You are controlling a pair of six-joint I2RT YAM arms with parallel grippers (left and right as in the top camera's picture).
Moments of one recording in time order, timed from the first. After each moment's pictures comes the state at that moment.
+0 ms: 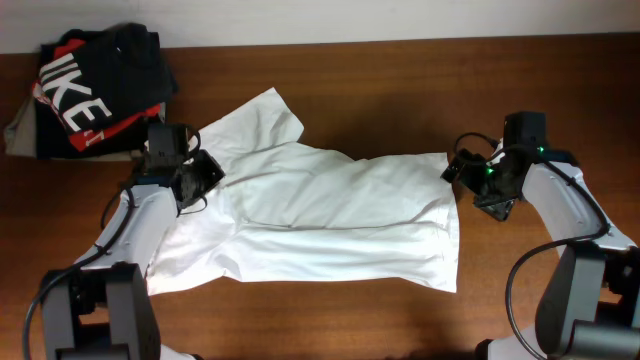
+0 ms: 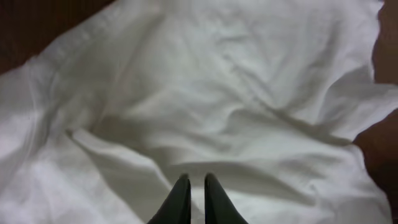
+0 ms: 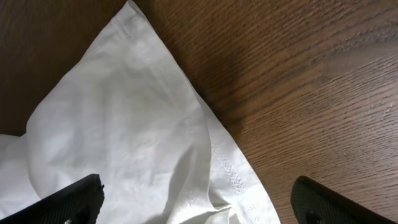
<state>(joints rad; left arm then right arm) 0.02 1.68 1.01 -0.38 0.10 -0.62 -0.17 1.69 1.10 -0.73 -0.26 0.49</state>
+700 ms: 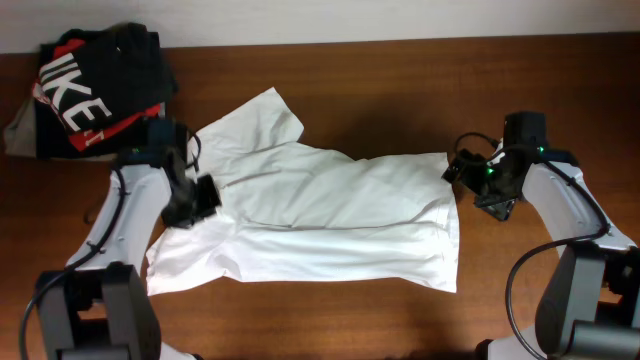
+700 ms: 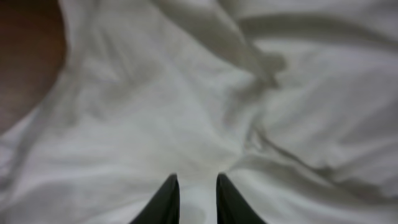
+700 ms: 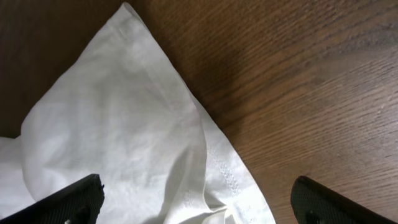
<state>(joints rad) 0.02 1.69 1.21 -1.00 0.09 -0.34 -0.17 1.69 1.10 -0.73 -0.25 0.49</state>
